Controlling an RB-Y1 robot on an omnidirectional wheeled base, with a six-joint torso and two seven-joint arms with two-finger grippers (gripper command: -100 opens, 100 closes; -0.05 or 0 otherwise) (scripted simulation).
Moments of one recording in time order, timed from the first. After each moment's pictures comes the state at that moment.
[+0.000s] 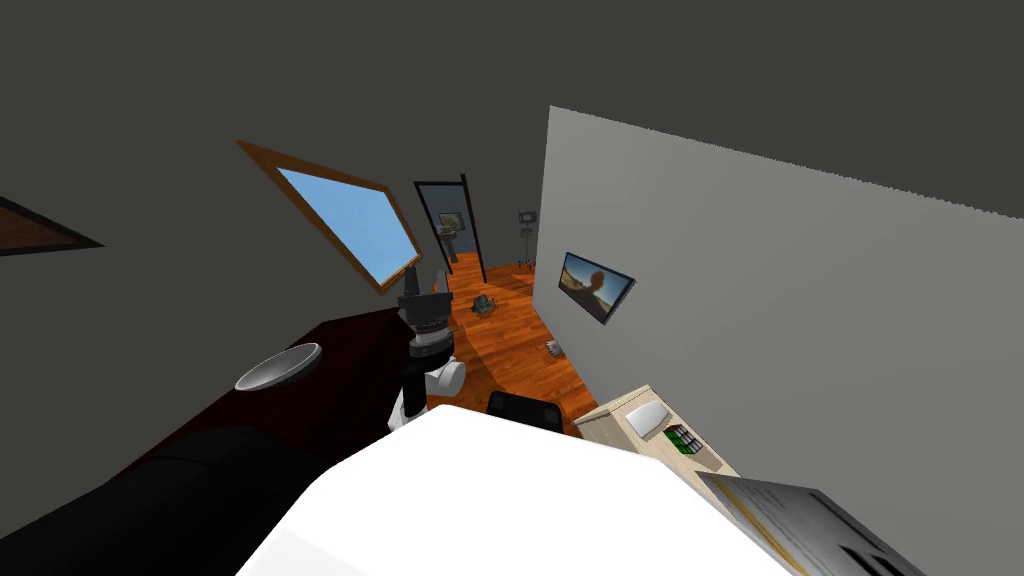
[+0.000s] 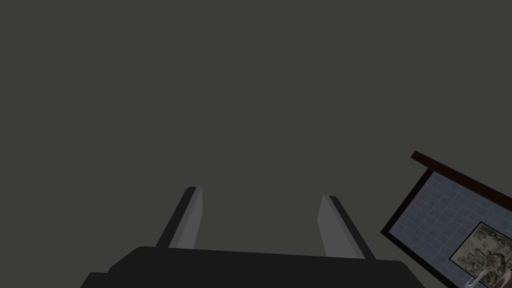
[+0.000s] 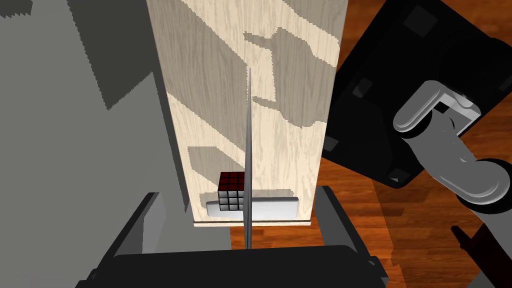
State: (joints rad) left arm 0.45 -0.03 -0.07 -2.39 0.05 -0.60 0.04; right arm 0.51 -1.37 0.08 -0.46 1.01 -1.21 0.36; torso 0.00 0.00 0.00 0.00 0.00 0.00
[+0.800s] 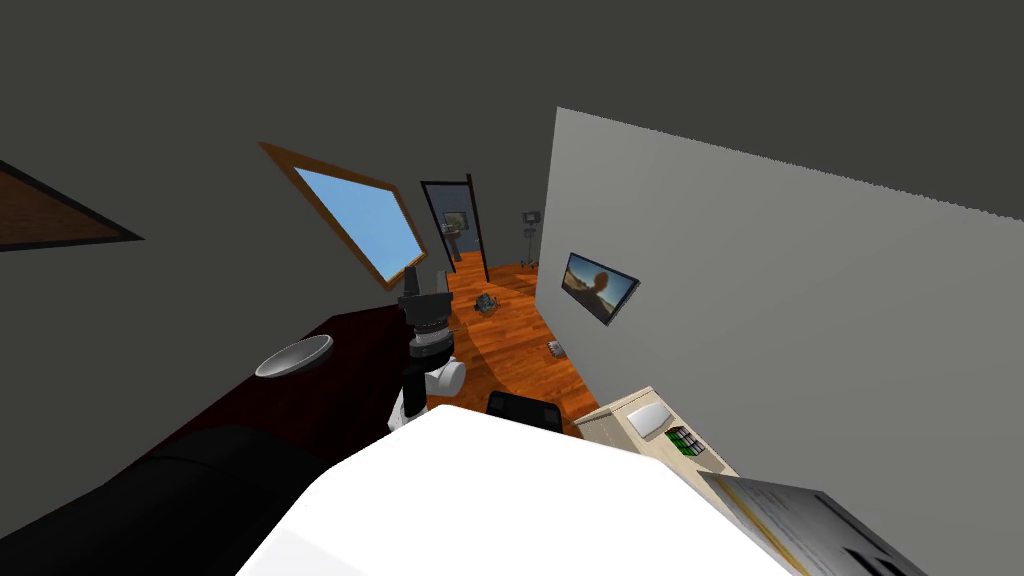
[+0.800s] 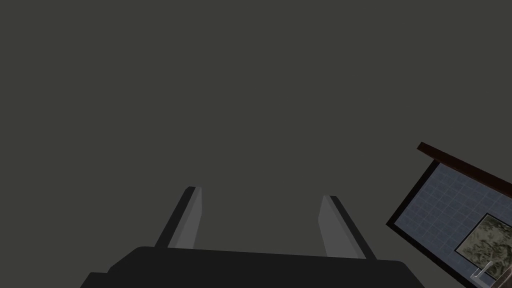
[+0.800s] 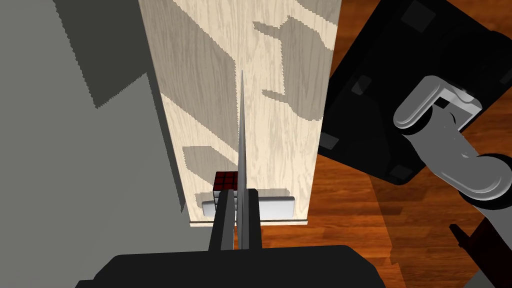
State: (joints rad) left arm 0.45 -0.03 -0.07 -2.39 0.05 -0.60 0.04; right arm 0.47 -1.34 0.05 -0.41 1.07 -1.23 0.36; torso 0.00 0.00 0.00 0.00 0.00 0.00
